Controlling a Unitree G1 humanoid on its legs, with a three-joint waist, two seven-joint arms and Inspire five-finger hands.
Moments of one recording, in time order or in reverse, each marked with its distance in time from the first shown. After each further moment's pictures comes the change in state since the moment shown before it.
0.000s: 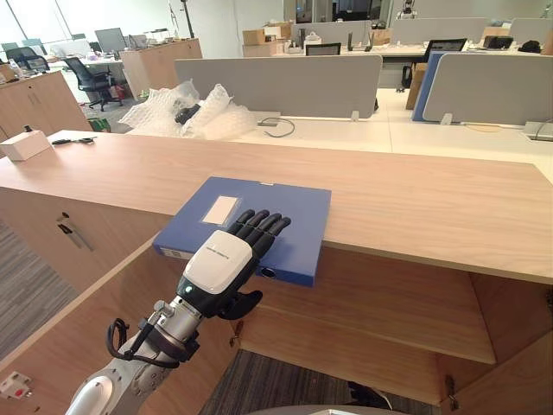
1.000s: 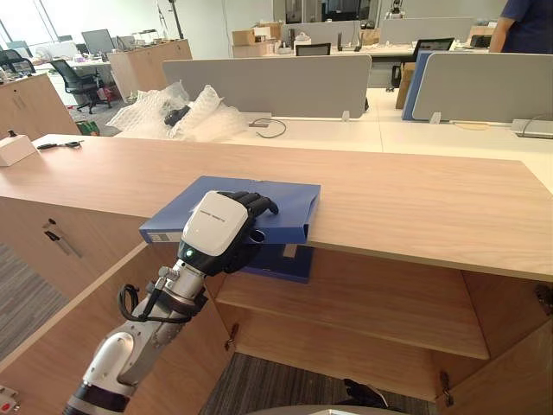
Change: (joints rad) left arm -0.195 -0.129 -0.001 0.072 0.035 0.080 0.112; right arm -0.008 0.014 -0.005 -0.001 0.003 0.001 -0.002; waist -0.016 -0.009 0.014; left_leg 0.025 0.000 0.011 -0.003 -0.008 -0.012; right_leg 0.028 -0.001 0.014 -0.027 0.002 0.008
